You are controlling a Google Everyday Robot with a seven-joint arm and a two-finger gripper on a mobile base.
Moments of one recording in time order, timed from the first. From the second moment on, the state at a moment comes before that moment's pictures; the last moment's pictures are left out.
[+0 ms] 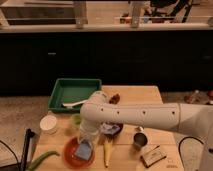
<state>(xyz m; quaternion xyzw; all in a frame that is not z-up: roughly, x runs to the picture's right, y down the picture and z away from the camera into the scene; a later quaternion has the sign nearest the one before) -0.097 0.256 0.685 -0.30 -0.33 -0.46 0.77</state>
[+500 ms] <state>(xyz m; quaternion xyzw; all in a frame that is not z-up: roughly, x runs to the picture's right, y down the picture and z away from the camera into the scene) -0.115 0.263 0.689 -0.30 -0.35 -0.49 0.74</state>
